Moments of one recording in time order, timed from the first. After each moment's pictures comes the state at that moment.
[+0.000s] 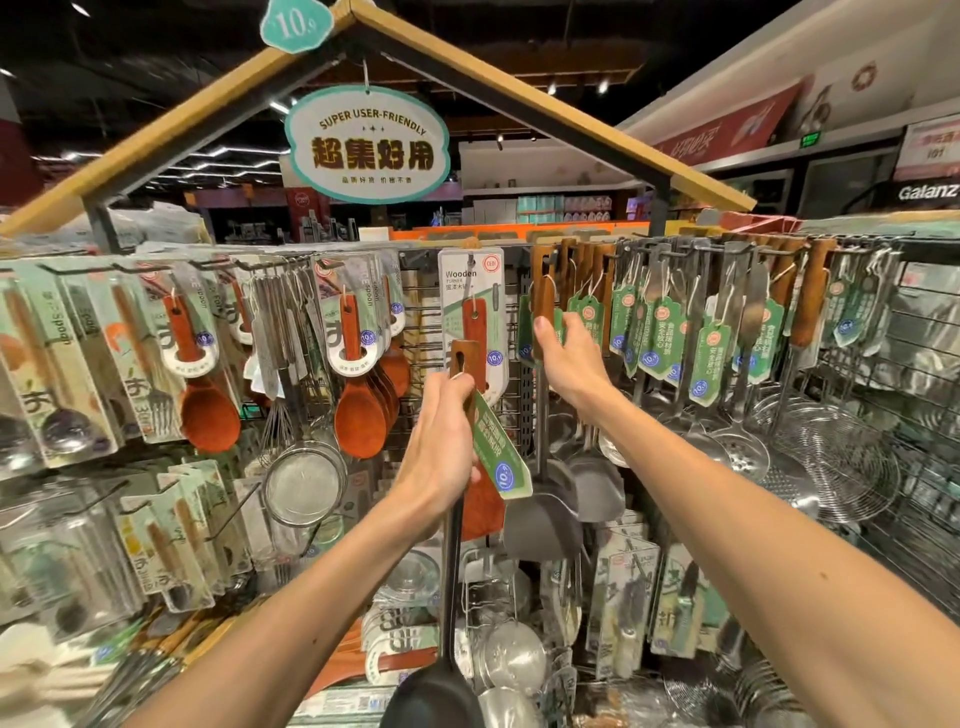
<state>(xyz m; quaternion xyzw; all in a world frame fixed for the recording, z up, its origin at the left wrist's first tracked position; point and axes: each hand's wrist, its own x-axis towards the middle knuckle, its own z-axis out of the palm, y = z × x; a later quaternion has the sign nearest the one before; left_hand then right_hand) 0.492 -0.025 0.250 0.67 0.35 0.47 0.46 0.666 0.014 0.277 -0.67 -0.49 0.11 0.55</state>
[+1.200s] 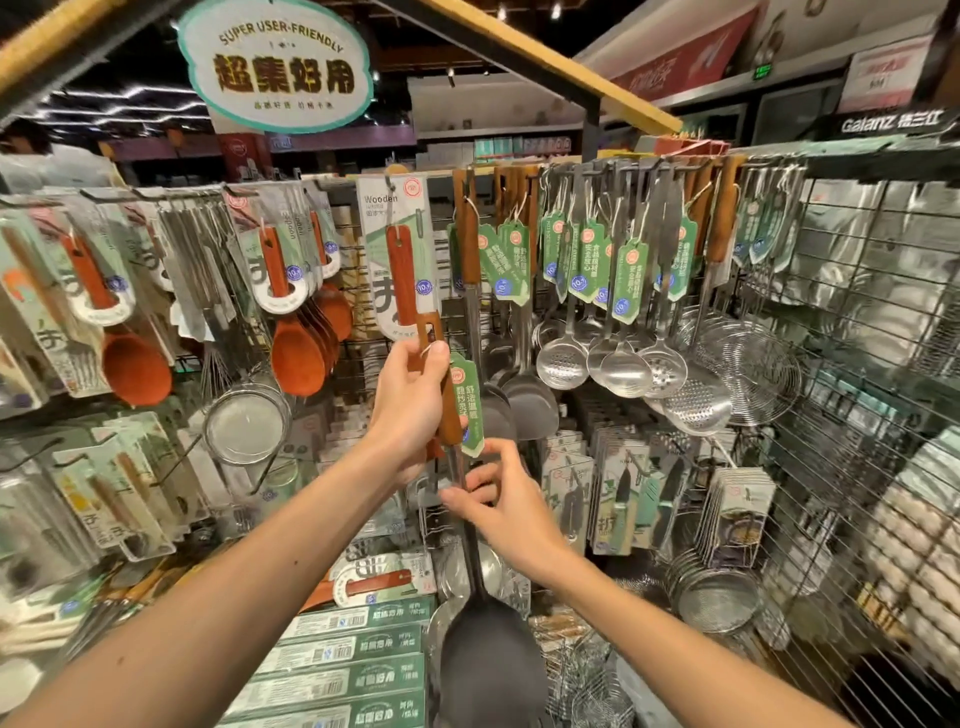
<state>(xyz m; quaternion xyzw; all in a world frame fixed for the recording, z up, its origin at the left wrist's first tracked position) 0.528 -0.038 0.207 0.58 0.35 0.49 0.55 0.613 -0.124 0.116 -0.62 -0.53 0.27 0.50</state>
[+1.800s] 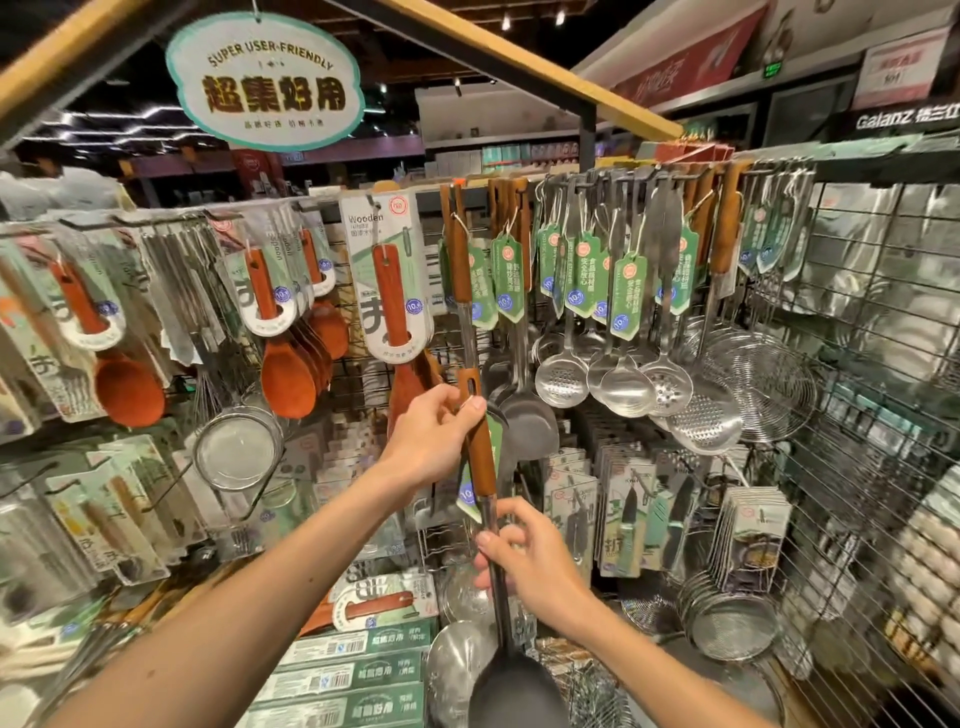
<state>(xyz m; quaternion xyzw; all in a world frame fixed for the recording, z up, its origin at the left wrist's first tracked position) 0.546 -0.005 0.180 0.76 0.40 0.34 0.38 0.646 -0.127 0.080 -0.59 -0.47 0.40 0.53</state>
